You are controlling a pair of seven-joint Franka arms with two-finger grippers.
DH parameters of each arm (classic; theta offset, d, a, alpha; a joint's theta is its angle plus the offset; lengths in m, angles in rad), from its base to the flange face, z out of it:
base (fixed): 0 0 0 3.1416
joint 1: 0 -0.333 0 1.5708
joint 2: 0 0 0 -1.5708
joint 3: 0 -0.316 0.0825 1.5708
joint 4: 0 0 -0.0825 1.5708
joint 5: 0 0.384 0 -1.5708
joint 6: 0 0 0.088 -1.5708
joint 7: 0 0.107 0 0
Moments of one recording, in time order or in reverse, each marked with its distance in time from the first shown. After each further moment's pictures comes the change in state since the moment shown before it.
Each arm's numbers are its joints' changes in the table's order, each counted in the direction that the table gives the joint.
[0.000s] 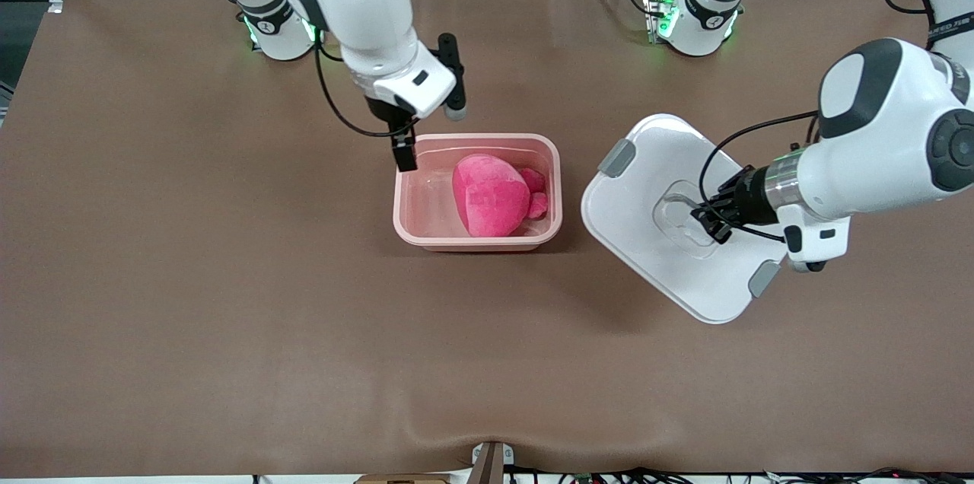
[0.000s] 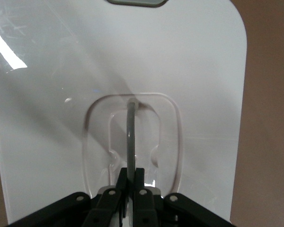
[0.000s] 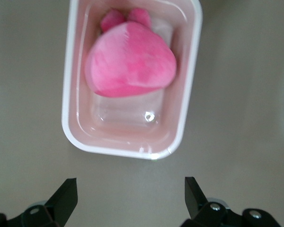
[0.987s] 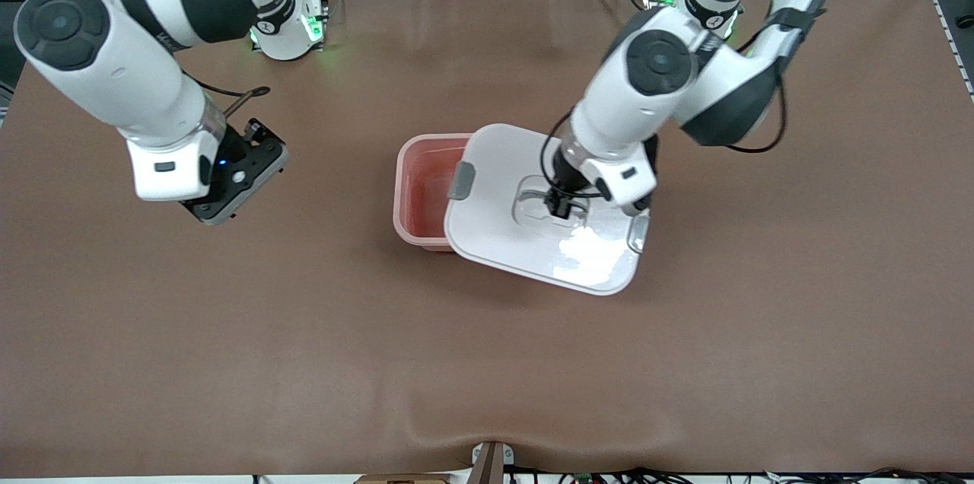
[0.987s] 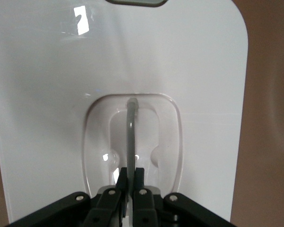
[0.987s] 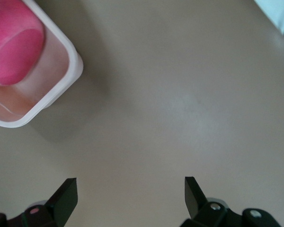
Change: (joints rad) left arm 0.412 0.072 0.003 0.018 0.214 -0.304 -0.828; right arm 0.419 -0.046 -0.055 -0.012 0.001 0.119 0.523
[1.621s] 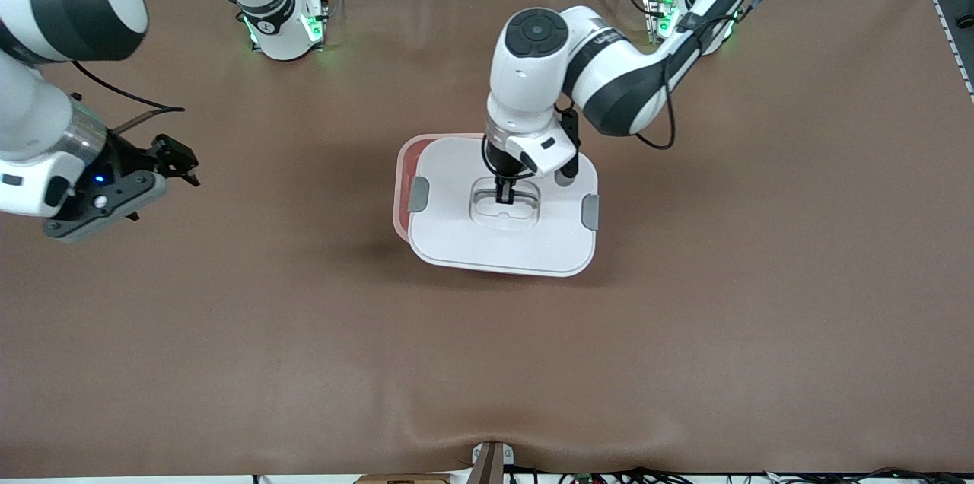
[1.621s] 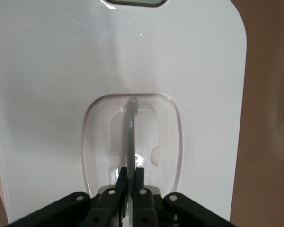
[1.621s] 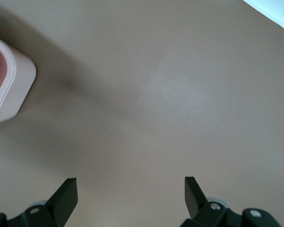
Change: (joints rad) left arm 0.157 0.089 -0.002 0.003 0.254 -0.094 -0.382; right arm 0.191 -0.042 -0.005 -0.004 0.001 0.025 0.111
